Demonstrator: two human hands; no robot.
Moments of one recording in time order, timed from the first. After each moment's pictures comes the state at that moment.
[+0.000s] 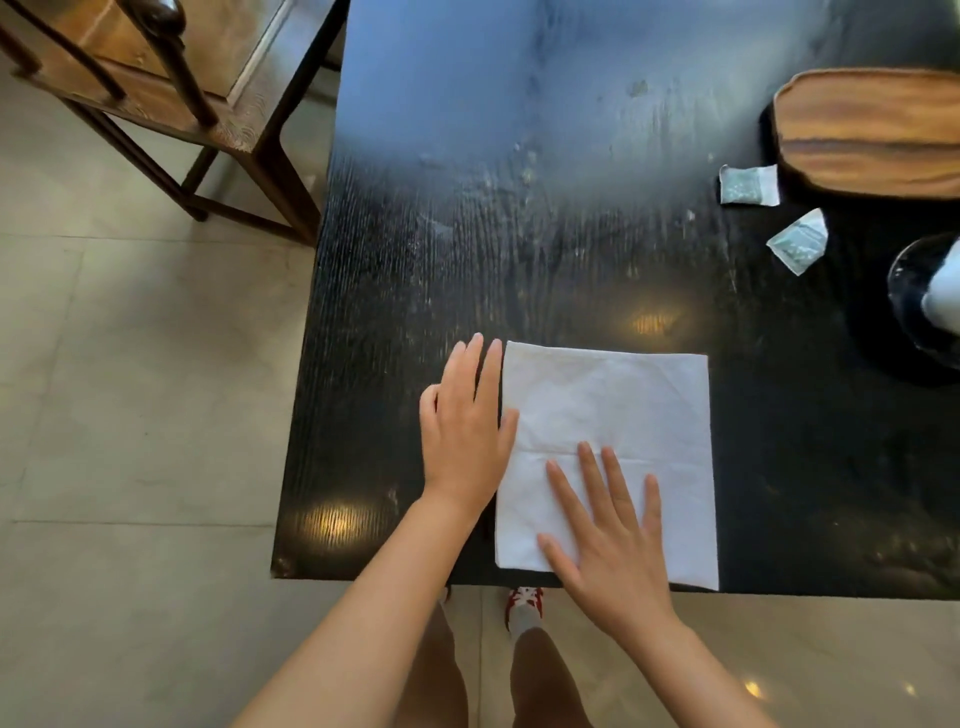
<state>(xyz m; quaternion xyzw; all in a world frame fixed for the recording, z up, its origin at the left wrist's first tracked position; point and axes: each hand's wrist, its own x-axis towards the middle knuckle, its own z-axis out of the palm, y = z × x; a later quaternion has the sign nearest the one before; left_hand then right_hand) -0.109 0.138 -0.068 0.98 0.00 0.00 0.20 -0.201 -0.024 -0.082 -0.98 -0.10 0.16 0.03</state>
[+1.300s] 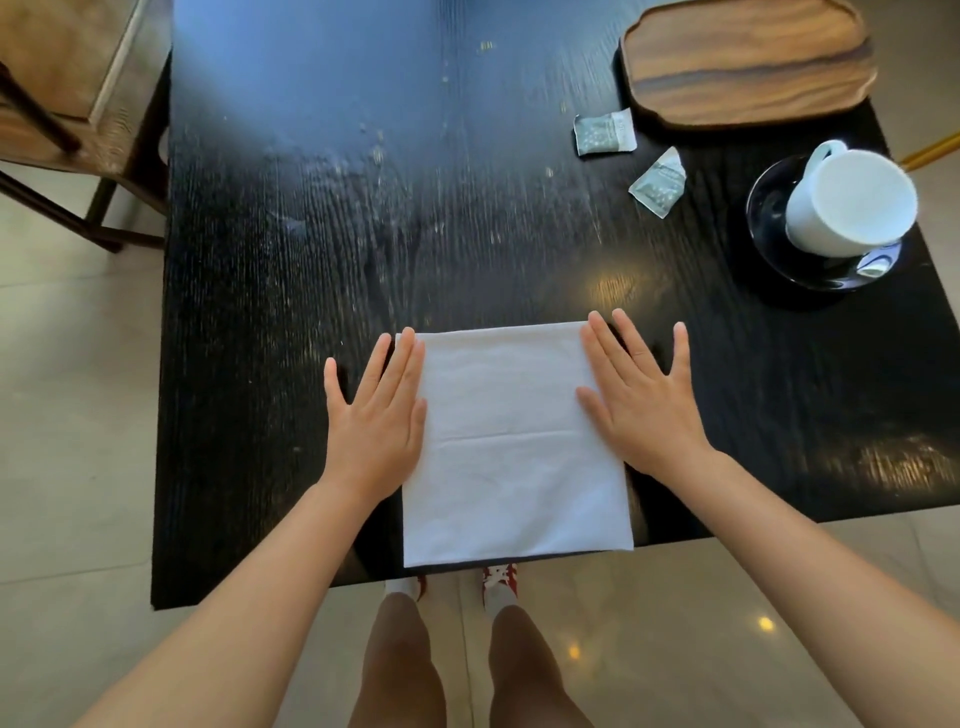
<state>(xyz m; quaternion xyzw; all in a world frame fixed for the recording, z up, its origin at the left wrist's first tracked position) -0.104 0.110 -0.089 0.99 -0.12 -0.11 0.06 -0.107 -0.172 -0.073 -0.99 -0.08 0.11 -0.02</state>
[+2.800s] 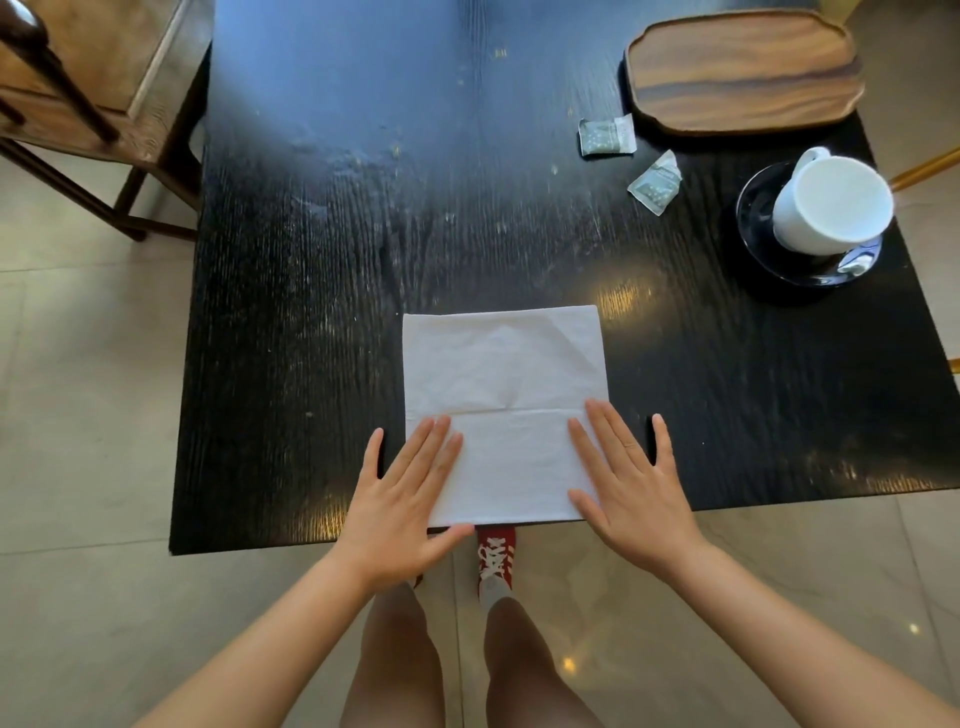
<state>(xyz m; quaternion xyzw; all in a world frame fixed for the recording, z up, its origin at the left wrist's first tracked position) -0.206 0.113 -0.079 0.95 -0.24 -0.17 0.05 -0.209 -0.168 -0.074 -0.98 -0.14 0.16 0.00</state>
